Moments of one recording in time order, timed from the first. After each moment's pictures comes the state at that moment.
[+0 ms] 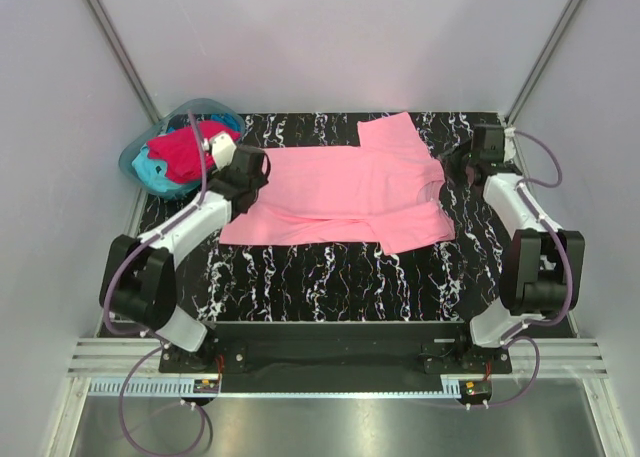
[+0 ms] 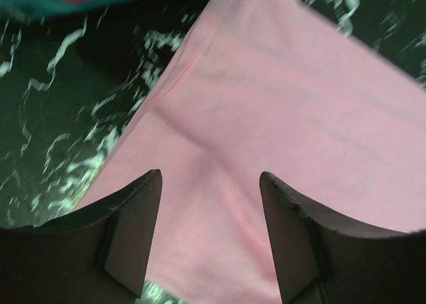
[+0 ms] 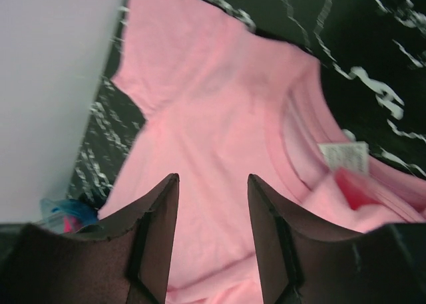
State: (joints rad) left arm -0.38 1.52 1.04 -0.29 -0.60 -0.77; right arm -0.03 1.60 1.15 -0.27 0.01 1.01
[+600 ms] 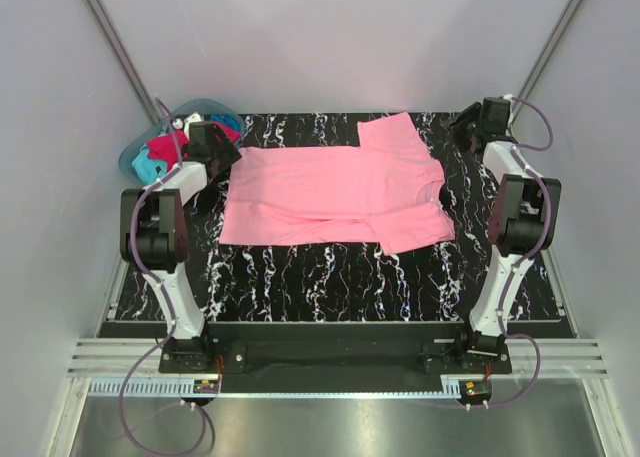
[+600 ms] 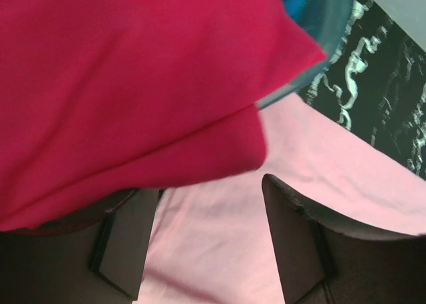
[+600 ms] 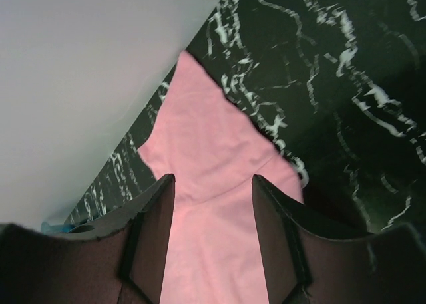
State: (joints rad) left arm -0.01 1.90 1.30 -0.05 -0.12 -0.59; right arm -0.12 2.09 1.63 -0.06 -0.16 0.85
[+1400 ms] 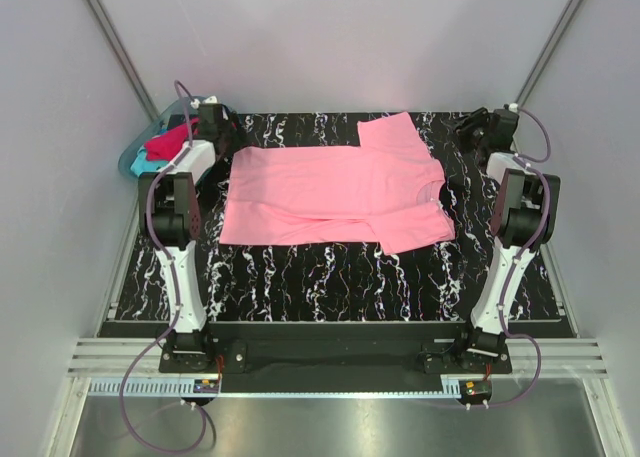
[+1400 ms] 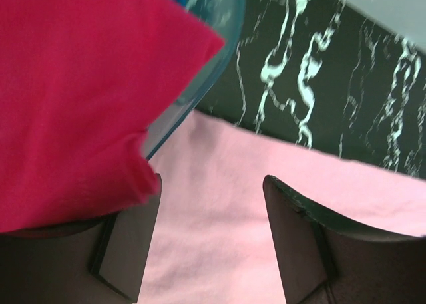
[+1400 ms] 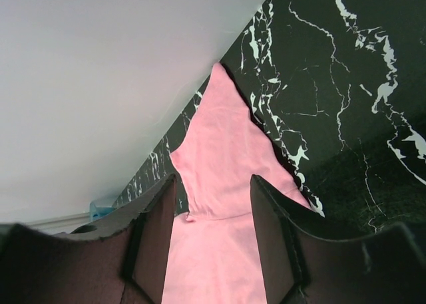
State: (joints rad) left arm -0.01 2.19 1.71 -0.19 0.05 -0.48; right arm -0.20 2.22 1.59 0.25 -0.37 0.95
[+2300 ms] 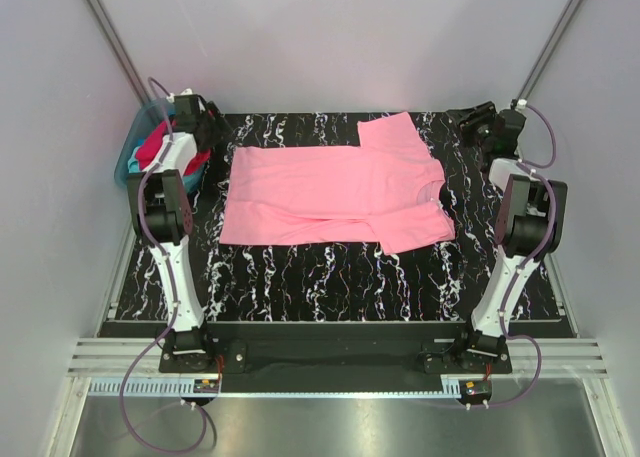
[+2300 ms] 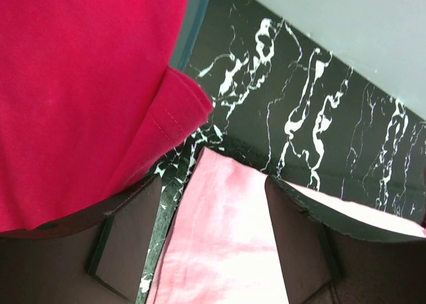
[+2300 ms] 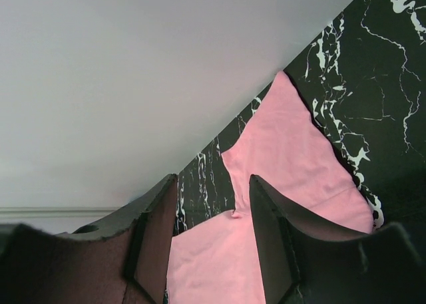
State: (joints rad) left arm 0.10 2.27 1.90 -0.29 0.11 -0.51; right arm -0.20 2.09 1.43 0.48 -0.41 1.04
